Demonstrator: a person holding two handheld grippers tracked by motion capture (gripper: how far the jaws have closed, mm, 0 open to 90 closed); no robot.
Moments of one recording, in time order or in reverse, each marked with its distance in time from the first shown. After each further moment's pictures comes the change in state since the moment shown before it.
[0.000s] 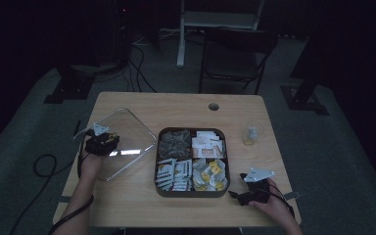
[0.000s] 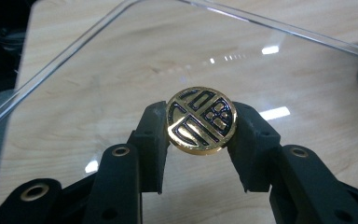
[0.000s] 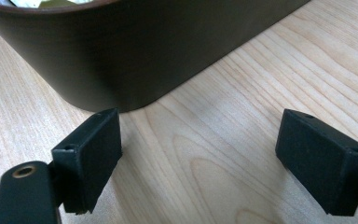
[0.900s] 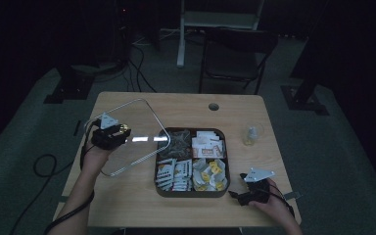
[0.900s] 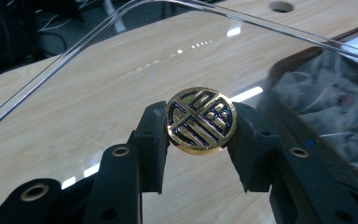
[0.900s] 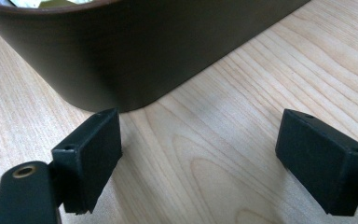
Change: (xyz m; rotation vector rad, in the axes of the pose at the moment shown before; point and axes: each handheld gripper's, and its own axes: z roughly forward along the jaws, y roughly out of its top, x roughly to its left) left arm -0.042 0.050 -0.039 -0.065 -0.153 0.145; right arm 0.000 0.000 0.000 0.000 0.000 0.001
